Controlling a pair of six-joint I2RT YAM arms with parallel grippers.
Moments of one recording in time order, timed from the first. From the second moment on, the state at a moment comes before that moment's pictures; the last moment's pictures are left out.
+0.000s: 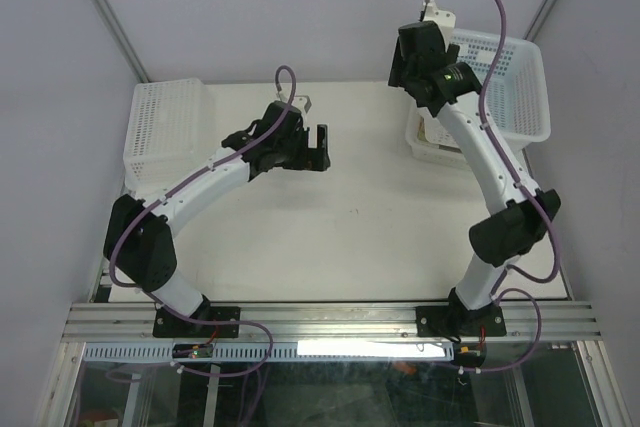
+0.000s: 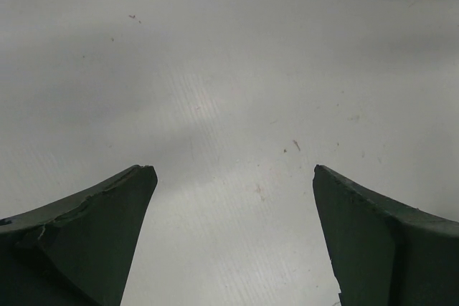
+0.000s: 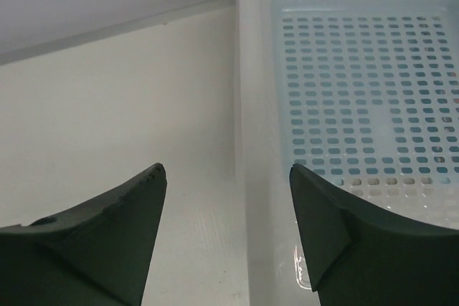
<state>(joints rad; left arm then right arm) -0.62 1.60 1.34 -0.46 0.00 -0.44 0.43 1.70 1.96 -0.82 0.59 0.35</state>
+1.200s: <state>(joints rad) -0.28 1.09 1.41 -0.63 -0.25 -0.57 0.53 1.29 1.59 -0.30 -0.15 0.78</state>
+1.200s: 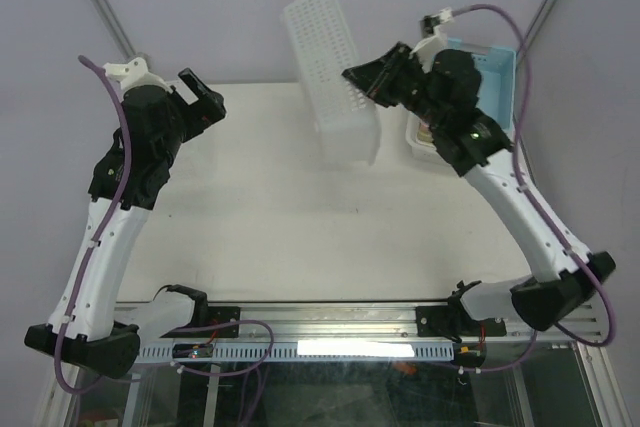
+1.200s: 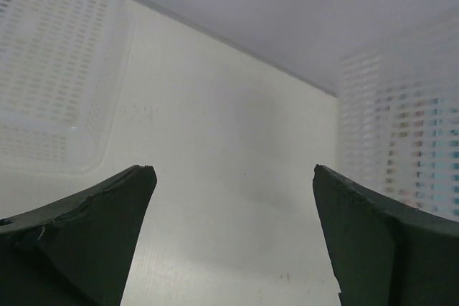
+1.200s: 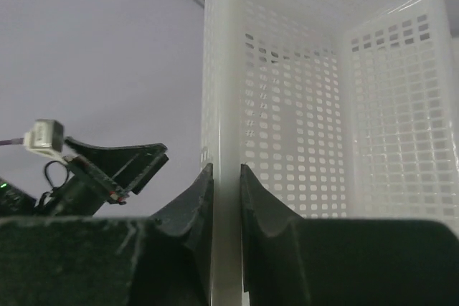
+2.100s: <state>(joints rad) -0.28 0.95 1.31 -0.53 -0.33 -0.69 0.57 1.60 0.84 0.68 -0.05 1.64</state>
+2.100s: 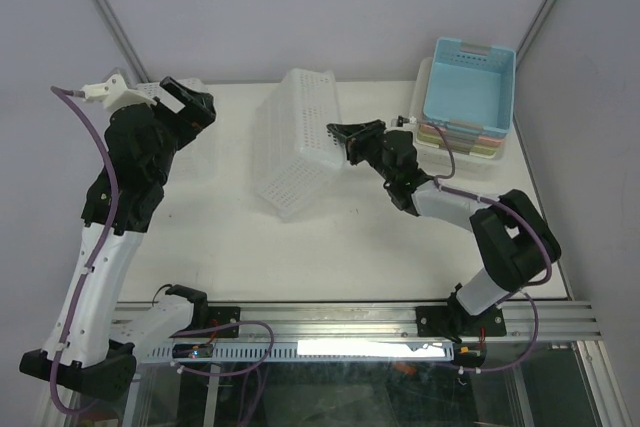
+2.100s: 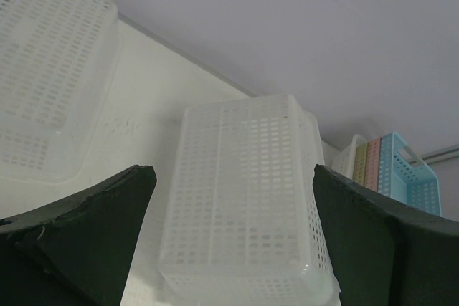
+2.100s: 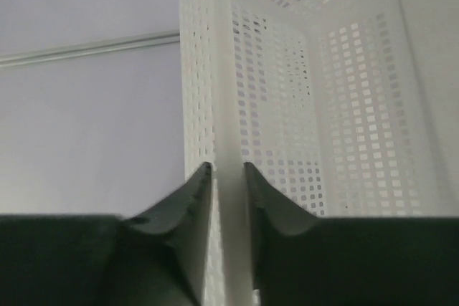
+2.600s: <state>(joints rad) -0.28 1.05 1.29 -0.53 -0.17 -0.66 0.59 1.41 0.81 0.04 0.06 1.43</state>
